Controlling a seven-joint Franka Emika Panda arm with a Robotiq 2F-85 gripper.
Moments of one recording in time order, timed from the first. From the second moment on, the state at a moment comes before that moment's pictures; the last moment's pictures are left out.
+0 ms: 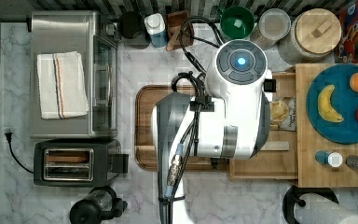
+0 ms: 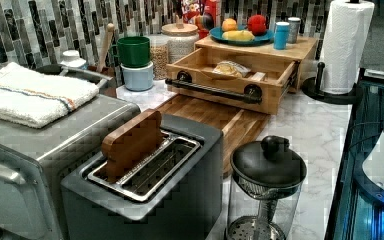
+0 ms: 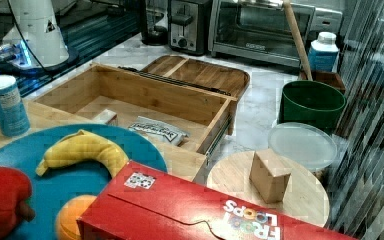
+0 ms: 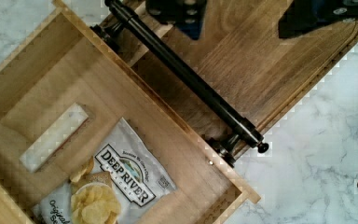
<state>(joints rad) -0.04 0.05 -0.04 -1.86 -0.04 0.26 -0.07</state>
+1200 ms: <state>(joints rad) -0.06 0.06 -0.02 -1.89 0.04 0.28 -0.32</state>
